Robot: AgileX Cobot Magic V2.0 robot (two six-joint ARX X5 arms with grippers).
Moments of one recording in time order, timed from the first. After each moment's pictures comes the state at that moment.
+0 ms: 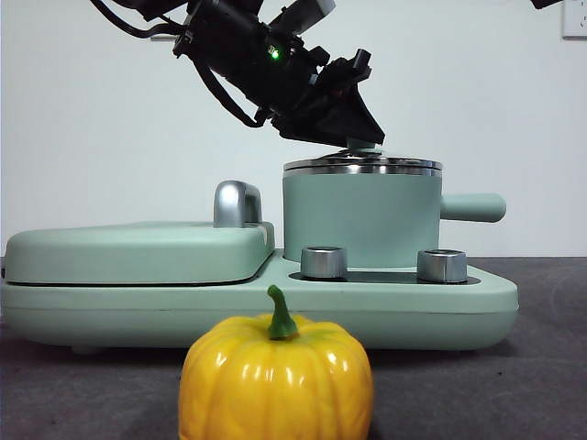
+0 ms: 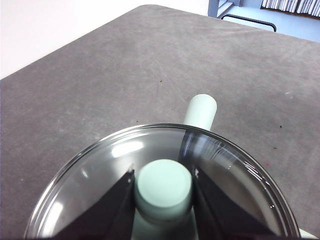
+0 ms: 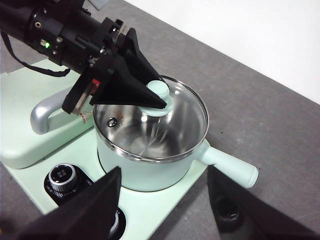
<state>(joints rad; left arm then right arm) -0.66 1.79 1.30 0.12 0.31 0.17 0.31 0.76 0.88 -0.52 -0.28 -0.26</state>
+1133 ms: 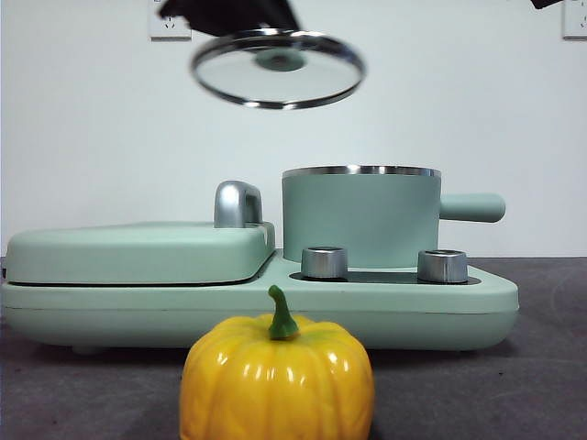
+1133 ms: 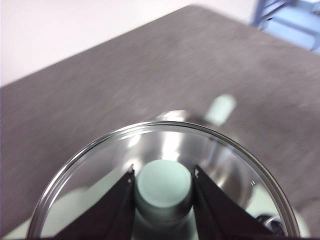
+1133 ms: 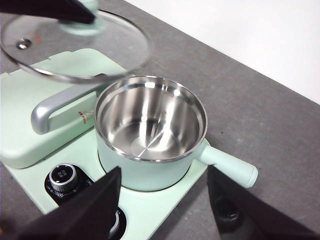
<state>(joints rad) -0.62 1.43 1.30 -0.32 0.13 0.06 0.31 0.76 0.88 -0.52 -0.28 -0.26</state>
